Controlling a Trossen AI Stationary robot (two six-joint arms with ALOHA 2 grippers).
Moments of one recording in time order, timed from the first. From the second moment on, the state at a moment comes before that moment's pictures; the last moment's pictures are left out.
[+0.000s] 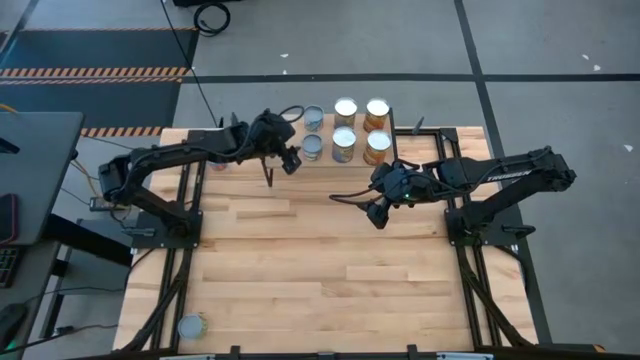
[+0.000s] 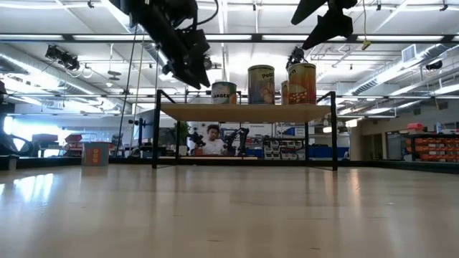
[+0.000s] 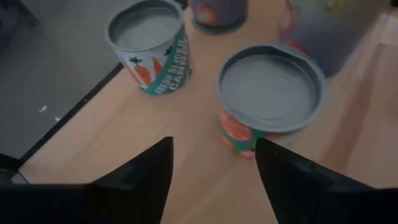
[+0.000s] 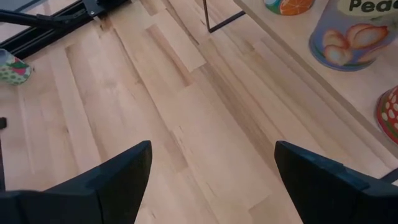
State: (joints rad) left arm 0.43 1.47 1.16 -0.37 -0.24 -0.04; right arm 0.12 1.25 1.21 -0.78 0.31 0.60
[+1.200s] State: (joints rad) left arm 0.52 1.01 1.10 -0.96 -0.43 -0.47; right arm 0.12 1.25 1.21 -0.78 0.31 0.58
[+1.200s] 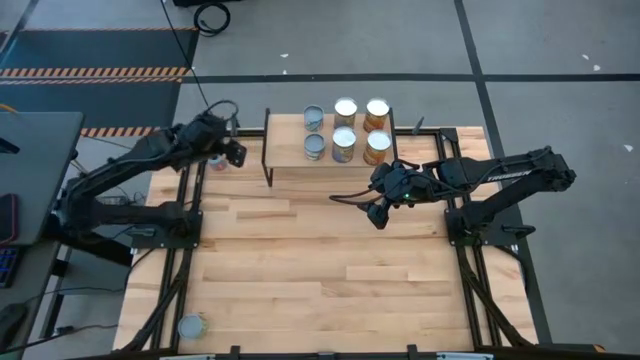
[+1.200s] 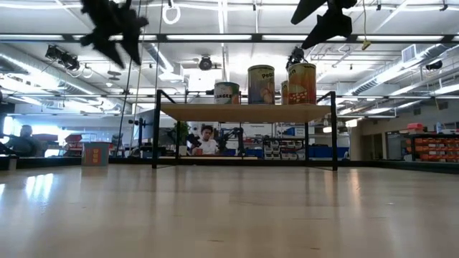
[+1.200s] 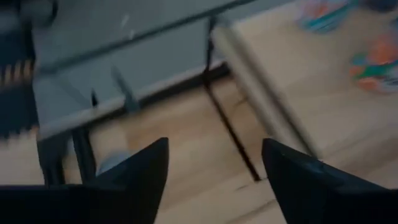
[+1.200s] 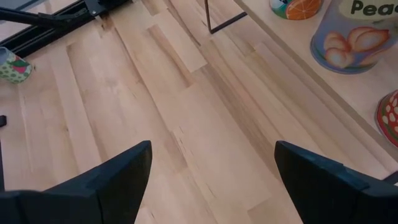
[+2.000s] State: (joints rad) left arm 0.93 1.27 0.69 -0.62 -0.41 -0.98; right arm 0.03 1.25 1.21 -0.77 0.29 0.36
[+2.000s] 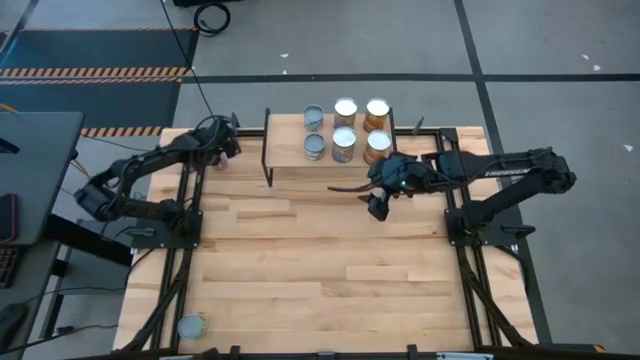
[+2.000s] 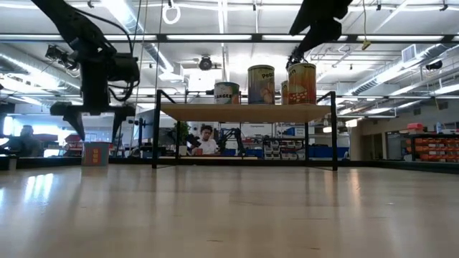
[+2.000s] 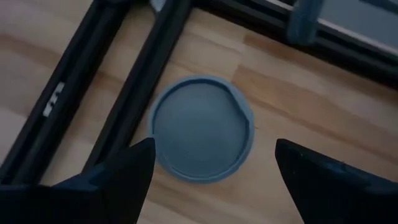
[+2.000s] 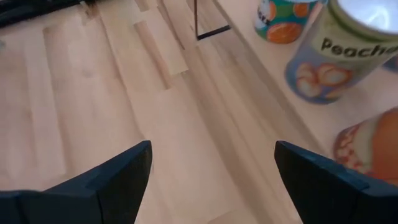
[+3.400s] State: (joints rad) left arm 0.95 1.44 0.69 -0.54 -0.50 -1.19; right arm -0.19 1.28 1.21 -0.66 0.18 0.07
